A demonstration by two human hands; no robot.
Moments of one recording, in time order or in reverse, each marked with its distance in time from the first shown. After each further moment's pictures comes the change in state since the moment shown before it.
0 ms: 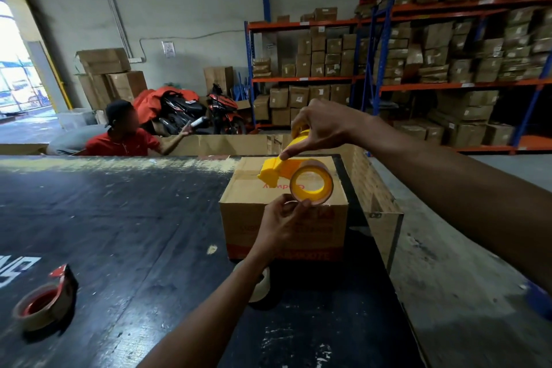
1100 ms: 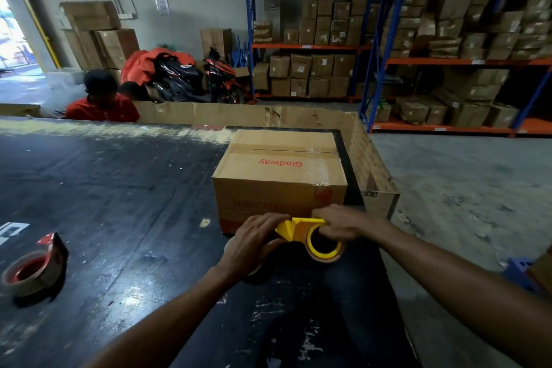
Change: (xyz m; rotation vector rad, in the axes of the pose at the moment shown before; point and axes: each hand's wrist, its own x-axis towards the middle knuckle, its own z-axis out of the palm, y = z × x) left_hand -0.030 -0.104 -0.053 0.969 -0.090 0.583; right_hand -0.102 0.013 0.214 0.291 -0.551 0.276
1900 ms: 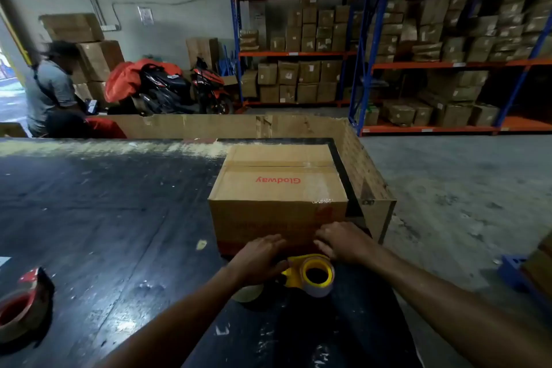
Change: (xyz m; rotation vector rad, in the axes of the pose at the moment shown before) left_hand 0.035 -0.029 0.010 0.082 -0.596 -0.146; right_hand 0.019 0.017 0.029 -0.277 0.309 -0.015
